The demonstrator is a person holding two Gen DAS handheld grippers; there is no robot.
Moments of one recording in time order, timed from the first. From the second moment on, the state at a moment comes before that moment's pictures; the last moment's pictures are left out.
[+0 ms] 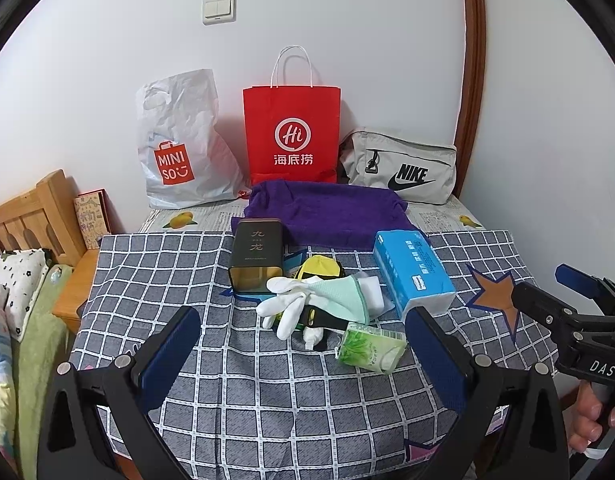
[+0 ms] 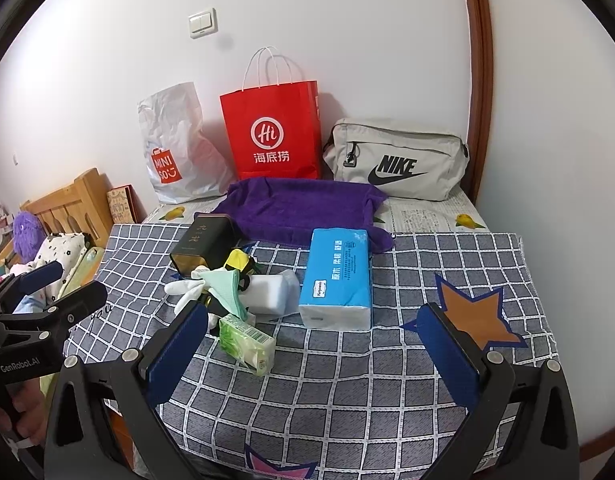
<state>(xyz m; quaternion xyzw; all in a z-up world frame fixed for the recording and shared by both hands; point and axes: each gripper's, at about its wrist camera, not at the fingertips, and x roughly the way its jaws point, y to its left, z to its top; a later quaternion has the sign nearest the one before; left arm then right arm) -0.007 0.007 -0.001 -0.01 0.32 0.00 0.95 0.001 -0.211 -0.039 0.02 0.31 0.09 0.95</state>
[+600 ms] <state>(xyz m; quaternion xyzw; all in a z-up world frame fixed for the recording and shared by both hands) -0.005 0.007 -0.003 0.00 0.32 0.00 0.95 -0.001 -0.209 -0.038 0.02 0.31 0.09 0.95</state>
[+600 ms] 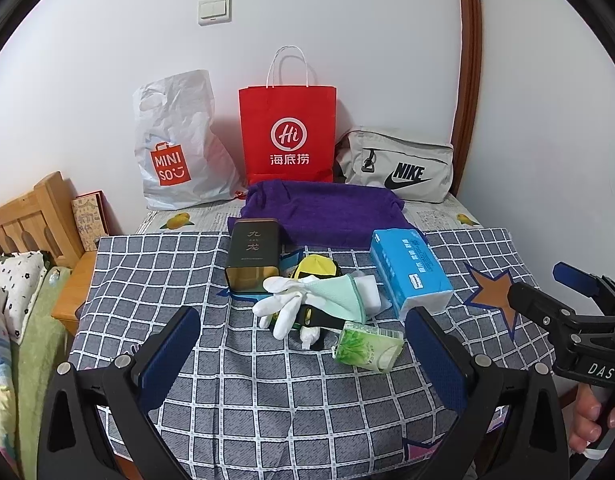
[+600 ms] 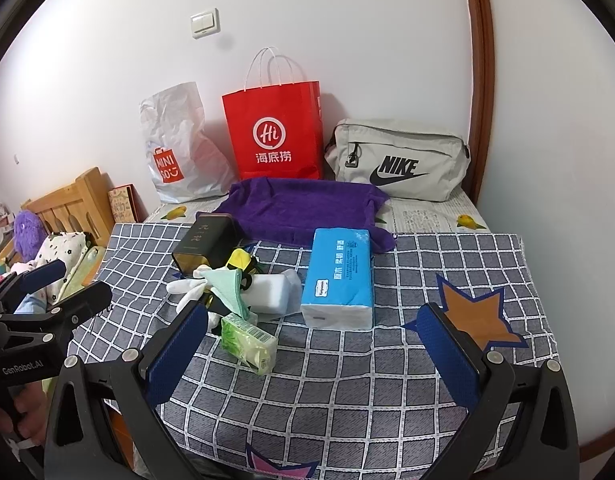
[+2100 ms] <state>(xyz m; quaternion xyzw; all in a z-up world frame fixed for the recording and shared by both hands) 0.080 0.072 -0.127 -0.09 0.40 -0.04 0.91 0.100 -0.122 -0.195 -0.03 0.44 0.27 0.85</state>
